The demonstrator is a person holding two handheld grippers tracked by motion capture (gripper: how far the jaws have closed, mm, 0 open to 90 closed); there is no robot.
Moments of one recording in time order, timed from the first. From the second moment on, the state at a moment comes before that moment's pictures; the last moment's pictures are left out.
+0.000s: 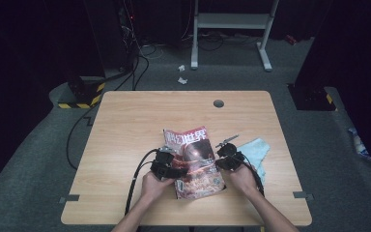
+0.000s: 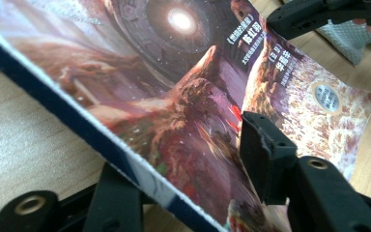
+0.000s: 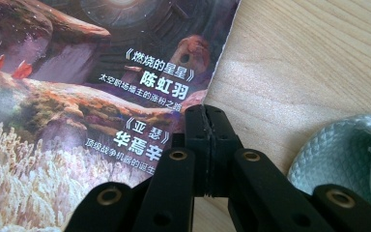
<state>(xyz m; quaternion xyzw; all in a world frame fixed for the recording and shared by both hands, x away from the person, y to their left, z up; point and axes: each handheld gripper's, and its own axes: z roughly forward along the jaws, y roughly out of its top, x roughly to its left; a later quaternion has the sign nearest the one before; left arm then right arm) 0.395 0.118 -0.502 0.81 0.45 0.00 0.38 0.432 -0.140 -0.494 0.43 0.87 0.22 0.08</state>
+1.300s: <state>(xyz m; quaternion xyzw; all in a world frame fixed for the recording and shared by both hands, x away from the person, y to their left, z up) 0.401 0.134 -0.470 0.80 0.47 -0.03 0.37 0.397 -0.194 -0.530 0.41 0.80 0.38 0.21</state>
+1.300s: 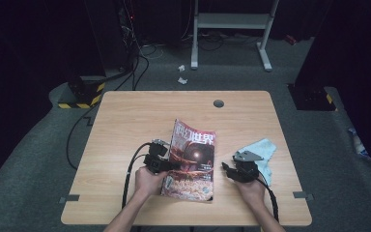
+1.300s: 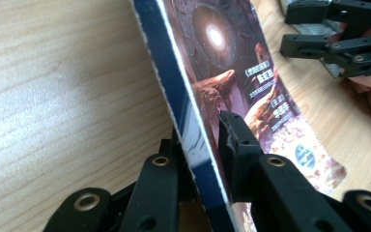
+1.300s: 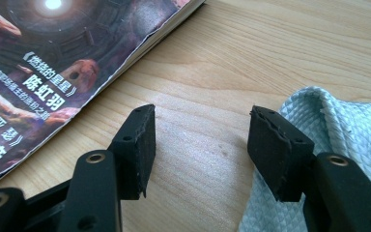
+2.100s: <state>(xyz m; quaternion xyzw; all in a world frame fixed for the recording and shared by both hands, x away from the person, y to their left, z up) 0.404 0.134 -0.425 0.83 0.43 -0.01 0.35 0.396 -0.194 -0.531 0.41 0.80 0.38 0.21</state>
